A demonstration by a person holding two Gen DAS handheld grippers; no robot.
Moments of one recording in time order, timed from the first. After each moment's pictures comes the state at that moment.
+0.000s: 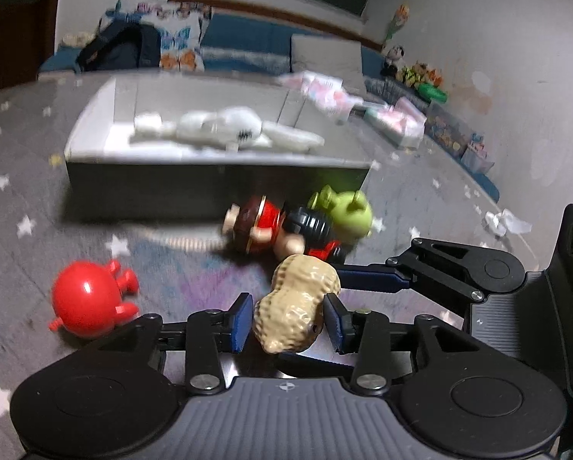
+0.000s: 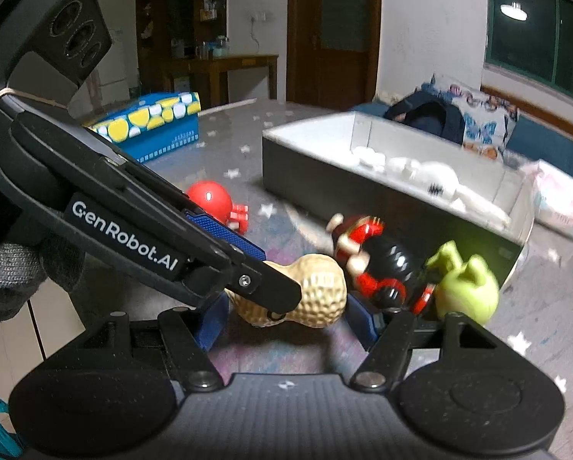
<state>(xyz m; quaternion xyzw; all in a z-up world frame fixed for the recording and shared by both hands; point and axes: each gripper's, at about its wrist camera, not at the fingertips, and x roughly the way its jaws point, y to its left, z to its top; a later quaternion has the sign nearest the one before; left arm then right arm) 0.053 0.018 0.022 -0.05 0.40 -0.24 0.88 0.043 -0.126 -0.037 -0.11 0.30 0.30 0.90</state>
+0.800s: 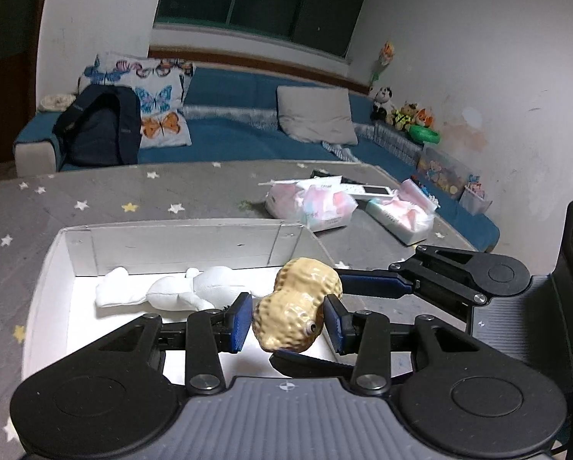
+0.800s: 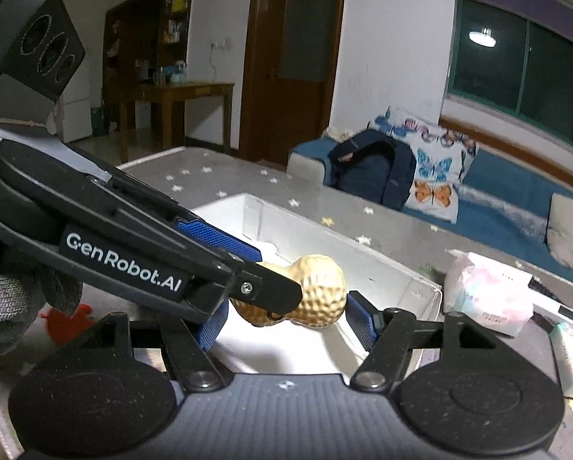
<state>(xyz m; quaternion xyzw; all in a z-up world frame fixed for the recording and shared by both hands) 0.196 -0.024 0.069 -0.04 0.34 -0.26 0.90 0.186 -0.166 0.025 -0.12 0.27 0.25 0.92</state>
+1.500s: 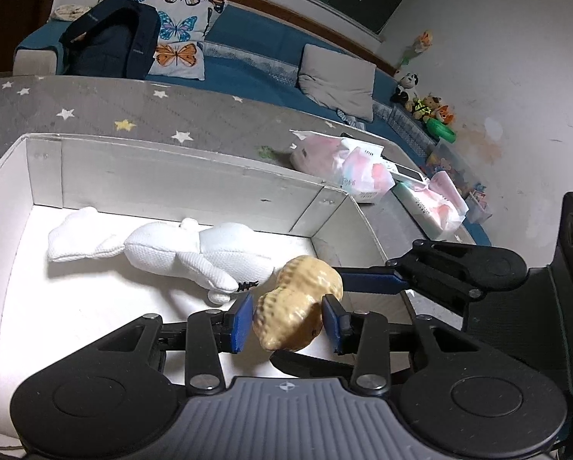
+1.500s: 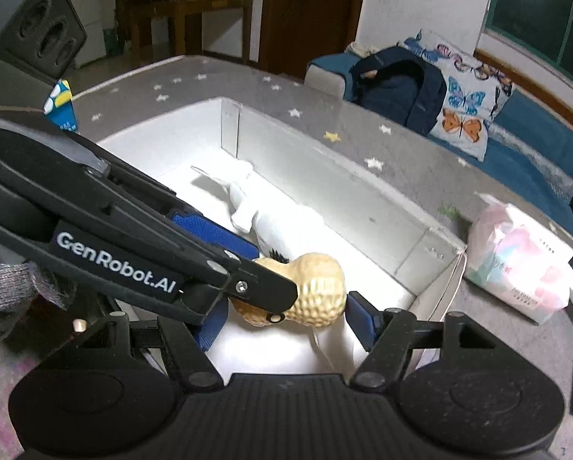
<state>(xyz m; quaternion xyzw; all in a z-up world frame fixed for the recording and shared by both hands) 0.256 -0.015 0.010 -0.13 0.42 -0.25 0.86 0.255 -0.161 -0.022 -0.17 0.40 0.26 0.86</state>
